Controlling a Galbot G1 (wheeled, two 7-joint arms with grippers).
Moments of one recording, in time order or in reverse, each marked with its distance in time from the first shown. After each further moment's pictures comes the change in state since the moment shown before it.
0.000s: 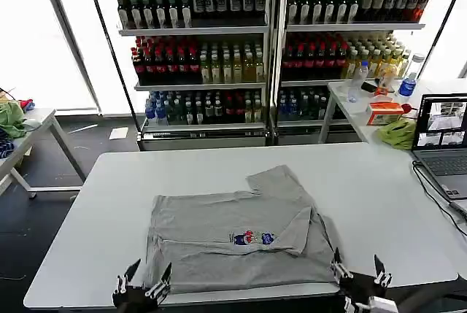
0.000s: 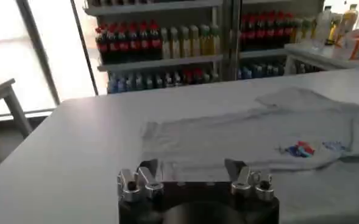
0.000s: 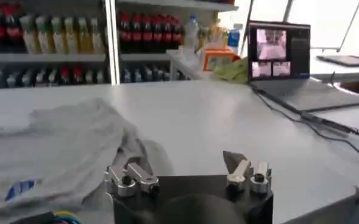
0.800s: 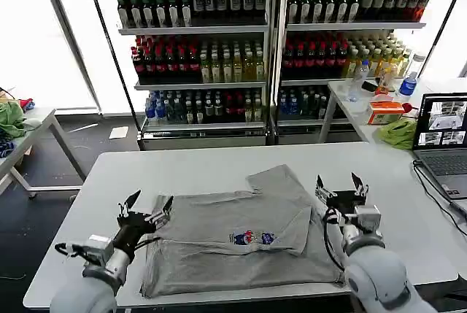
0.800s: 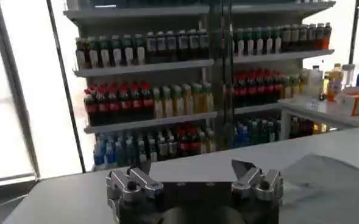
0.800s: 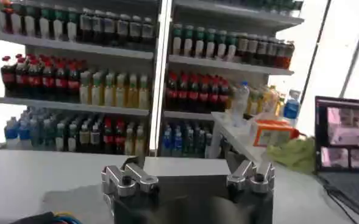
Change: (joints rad) left arm -0.535 0.151 0.009 0.283 -0.198 0.006 0.068; right arm 0.621 -0.206 -0.071 -0.339 0.114 -0.122 -0.298
